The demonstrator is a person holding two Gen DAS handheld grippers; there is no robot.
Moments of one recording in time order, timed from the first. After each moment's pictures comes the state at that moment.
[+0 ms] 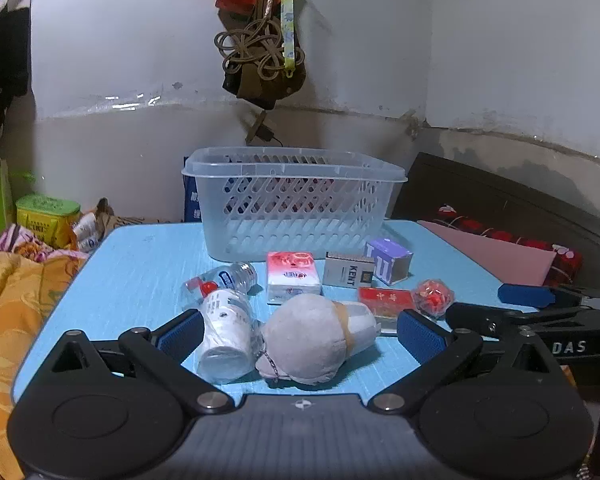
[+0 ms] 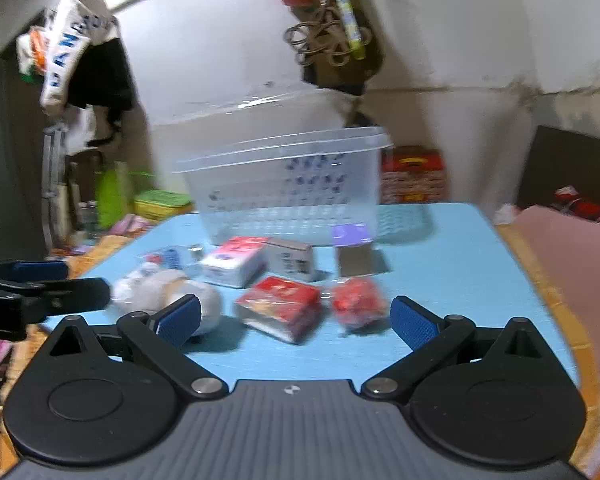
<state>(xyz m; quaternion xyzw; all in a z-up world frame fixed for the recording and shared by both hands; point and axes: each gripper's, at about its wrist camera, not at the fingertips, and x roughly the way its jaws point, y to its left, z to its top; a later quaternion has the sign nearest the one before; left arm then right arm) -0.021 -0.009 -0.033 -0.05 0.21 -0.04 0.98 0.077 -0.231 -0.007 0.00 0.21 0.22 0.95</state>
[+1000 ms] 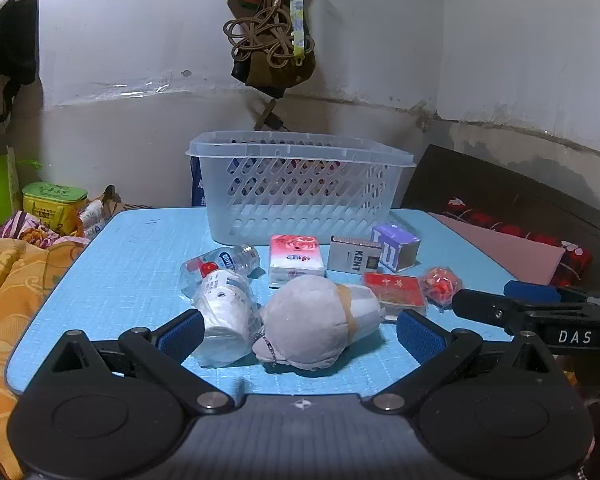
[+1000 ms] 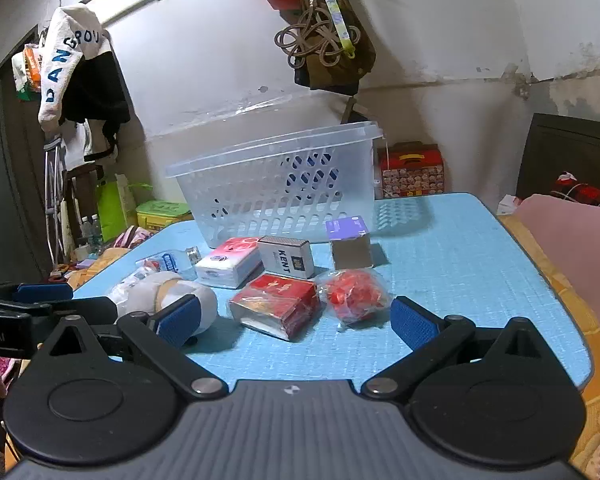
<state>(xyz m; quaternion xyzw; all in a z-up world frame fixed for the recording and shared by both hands) -0.019 -0.017 -0.046 -0.05 0.22 -0.02 0.97 0.082 -0.241 -0.016 0.03 0.21 0.24 0.95</state>
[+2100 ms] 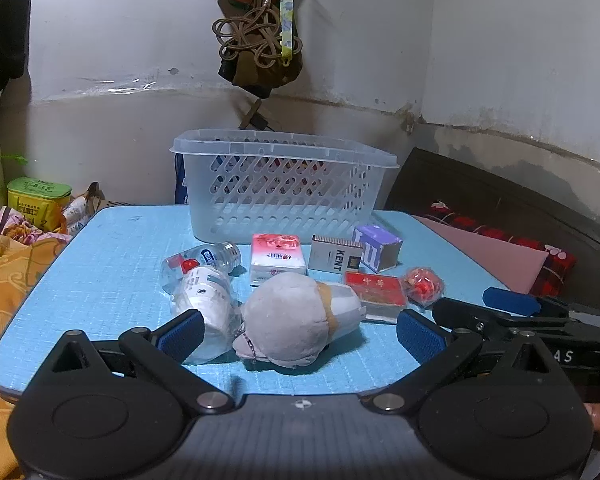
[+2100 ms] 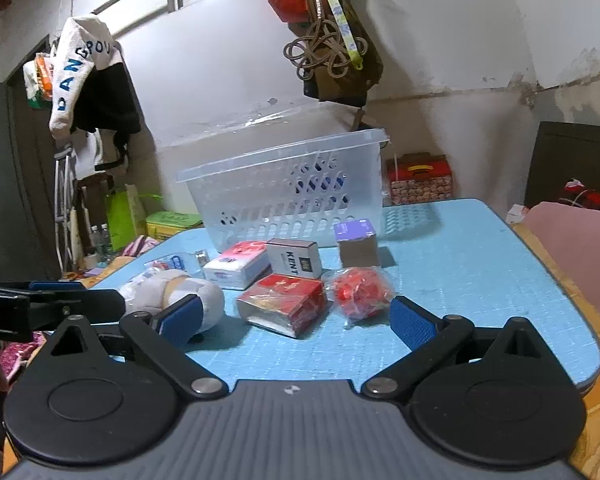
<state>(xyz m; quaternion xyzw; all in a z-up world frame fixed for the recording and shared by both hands) -0.020 -0.018 -0.050 -0.07 0.22 -0.05 0.97 0.076 -0.243 -0.027 0.04 0.18 0.26 0.95</state>
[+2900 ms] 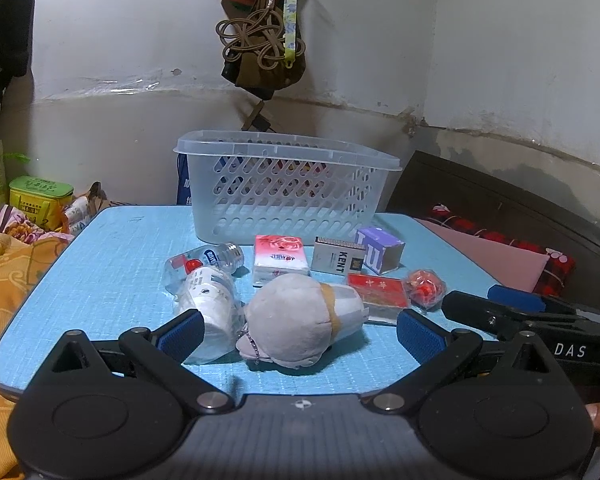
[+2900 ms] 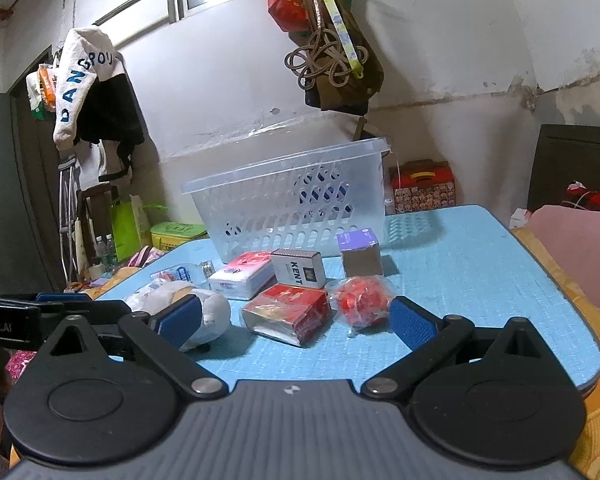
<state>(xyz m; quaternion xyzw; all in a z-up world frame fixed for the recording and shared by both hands) -0.020 -0.018 -0.051 -0.07 0.22 -0.05 0.97 0.073 -0.245 -0.023 0.05 0.17 0.26 0.95</state>
